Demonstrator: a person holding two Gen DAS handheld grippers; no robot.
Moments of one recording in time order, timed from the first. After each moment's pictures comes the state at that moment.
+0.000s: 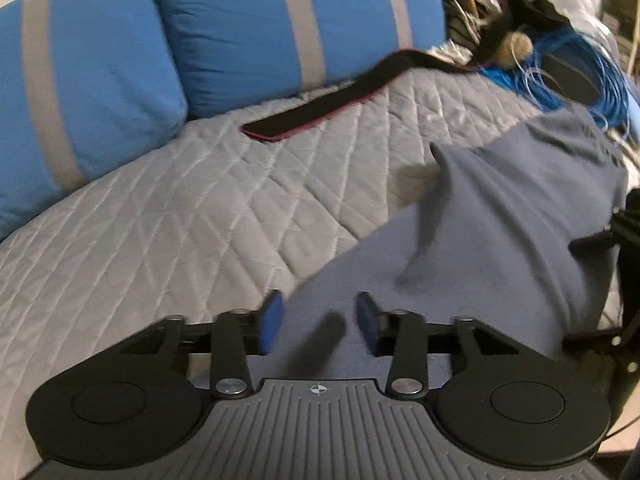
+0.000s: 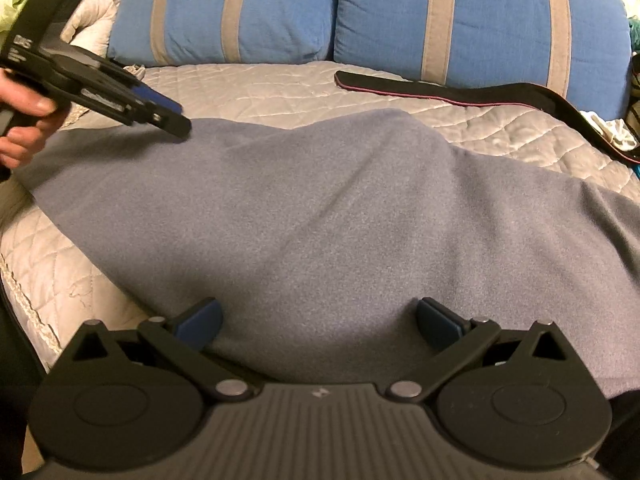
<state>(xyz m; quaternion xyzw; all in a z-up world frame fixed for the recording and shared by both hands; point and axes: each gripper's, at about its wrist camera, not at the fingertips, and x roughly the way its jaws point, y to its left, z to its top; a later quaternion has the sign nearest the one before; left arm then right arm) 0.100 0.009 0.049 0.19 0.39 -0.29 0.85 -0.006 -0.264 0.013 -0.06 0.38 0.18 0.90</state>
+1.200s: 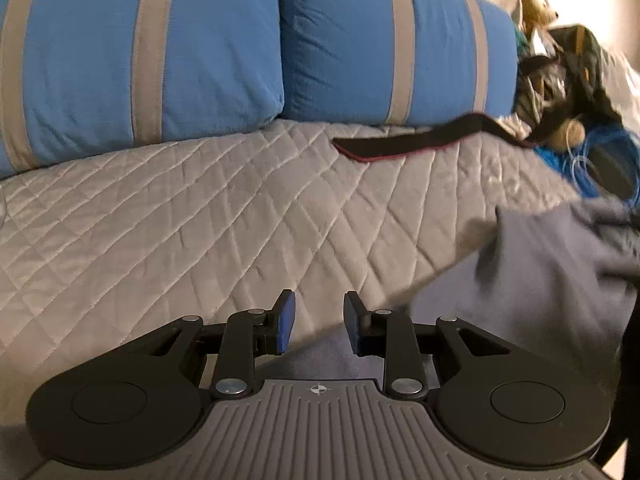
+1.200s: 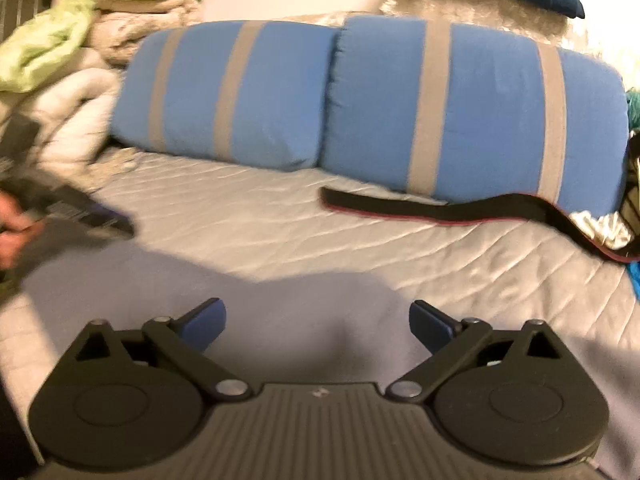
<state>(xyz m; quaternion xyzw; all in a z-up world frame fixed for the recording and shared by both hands) 0.112 0.090 0.059 0.06 0.38 -0.24 0.89 0.058 -0.278 0.070 -0.05 0.27 0.19 0.94</state>
